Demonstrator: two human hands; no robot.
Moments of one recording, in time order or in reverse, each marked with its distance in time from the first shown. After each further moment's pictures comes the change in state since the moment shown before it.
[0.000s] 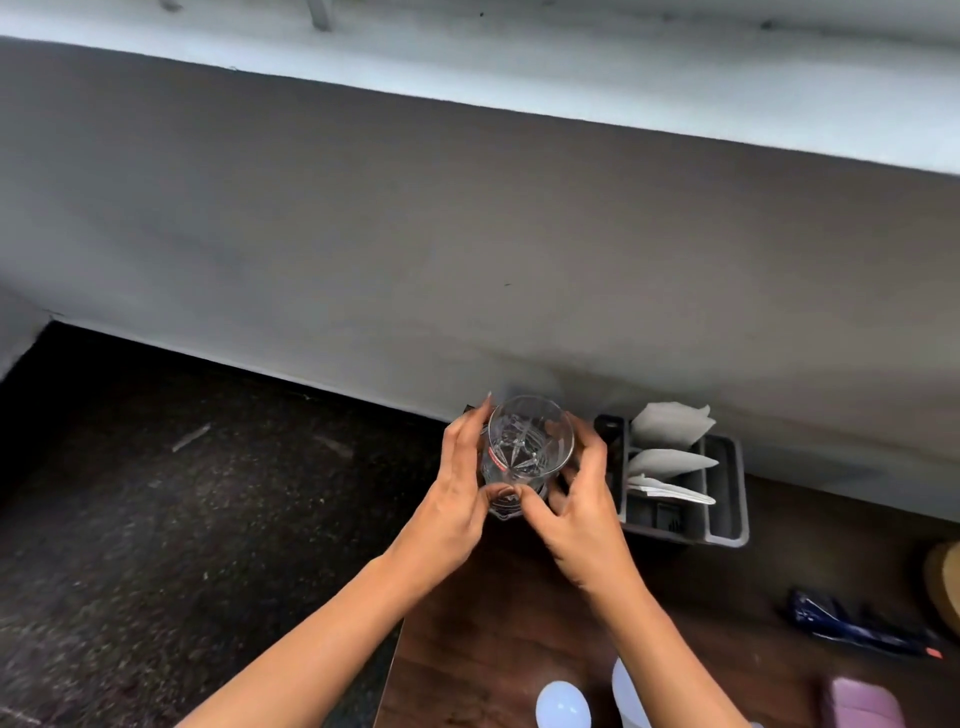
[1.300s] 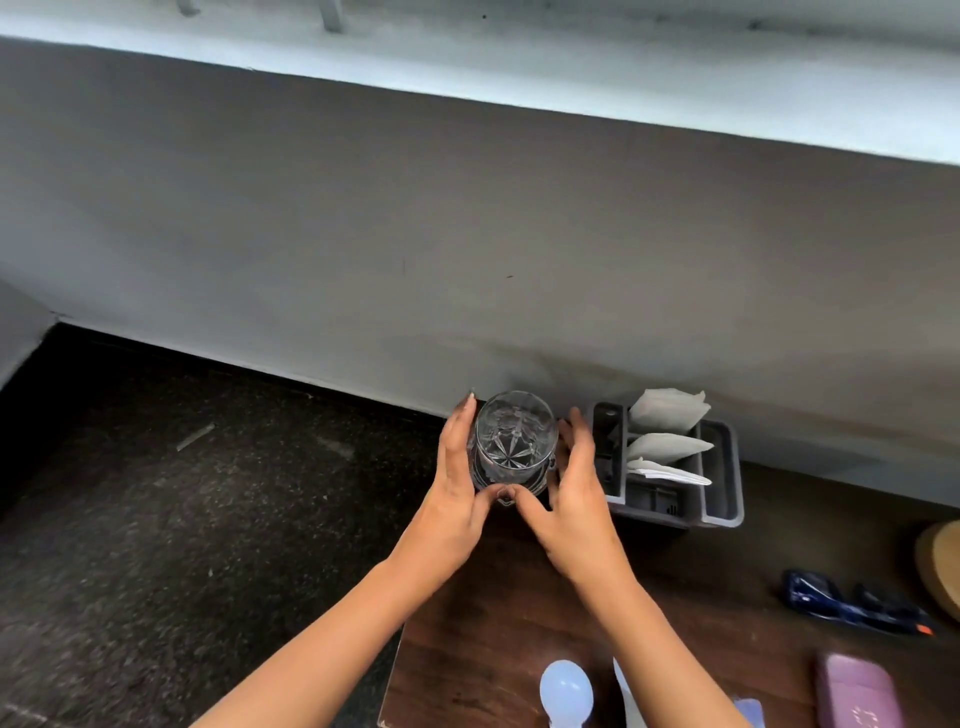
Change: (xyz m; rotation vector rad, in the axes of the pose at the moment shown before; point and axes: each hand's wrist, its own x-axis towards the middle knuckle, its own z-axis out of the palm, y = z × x) left_hand -0.016 -0.016 0.005 0.021 0.044 -0.004; right_hand -0.012 -0.010 0.008 -0.219 0.003 0.075
